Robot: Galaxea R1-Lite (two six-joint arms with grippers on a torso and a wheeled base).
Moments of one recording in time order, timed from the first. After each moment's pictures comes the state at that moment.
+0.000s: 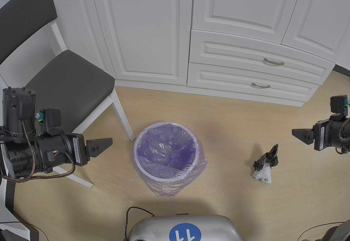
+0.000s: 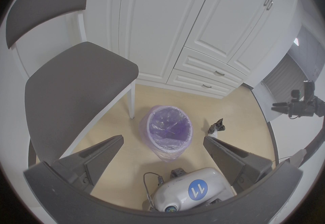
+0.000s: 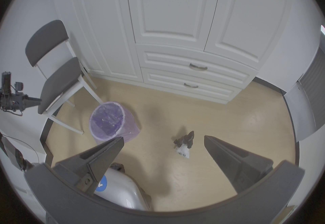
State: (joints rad) left arm -0.45 1.31 -0.68 -0.16 0.04 -0.25; right arm 0.43 1.21 -0.85 0.17 -0.32 0.11
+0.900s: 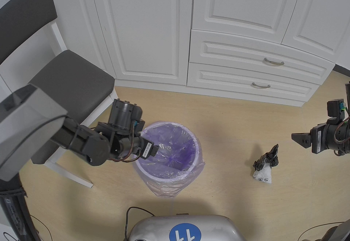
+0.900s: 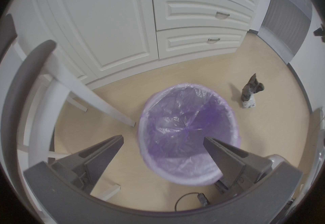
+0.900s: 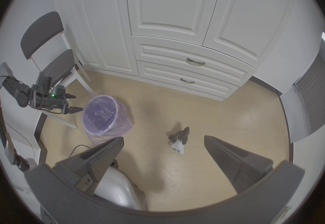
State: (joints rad) left arm -0.50 2.09 -1.06 -0.37 0.18 0.13; right arm 0.39 1.23 -0.82 0.15 -0.33 0.08
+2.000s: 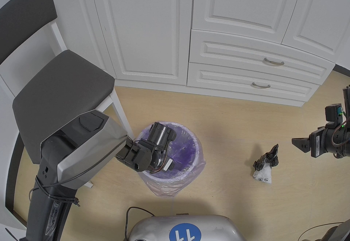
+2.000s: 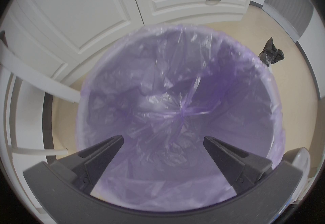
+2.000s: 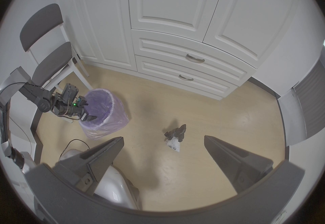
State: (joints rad) left arm -0.56 2.51 -1.46 -0.21 0.31 0.13; right arm 0.36 1.24 -0.78 0.13 -0.33 0.03
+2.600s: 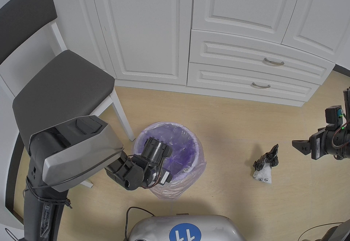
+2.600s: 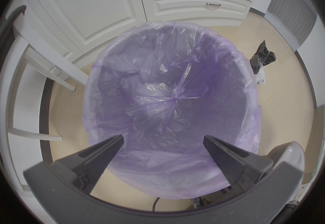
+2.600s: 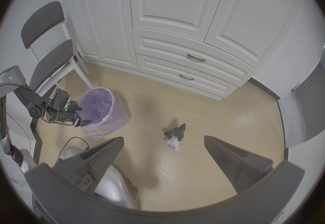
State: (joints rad) left arm -0.60 2.42 -1.14 -0.43 0.31 0.02; right arm 0.36 1.24 -0.77 0.13 -0.32 0.01
